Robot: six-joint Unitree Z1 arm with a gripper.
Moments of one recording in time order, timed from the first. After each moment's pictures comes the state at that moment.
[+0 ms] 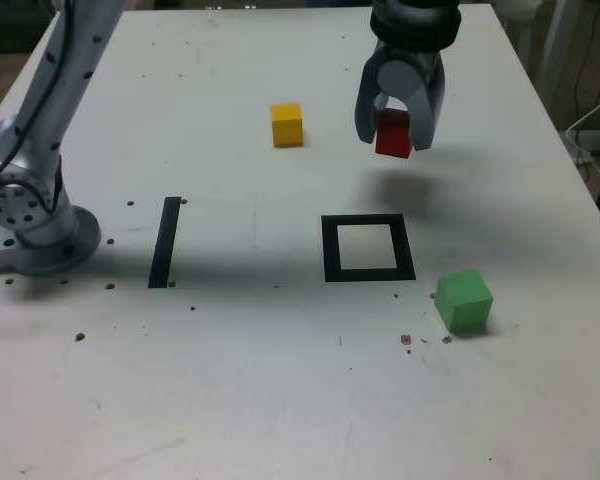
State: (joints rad) arm 0.19 2.18 -1.92 1.39 0.12 0.52
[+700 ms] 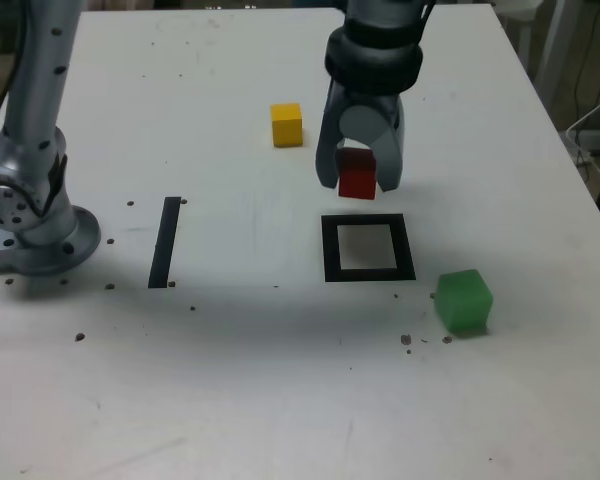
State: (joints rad) arm 0.03 2.01 -1.59 1.27 0.09 0.15
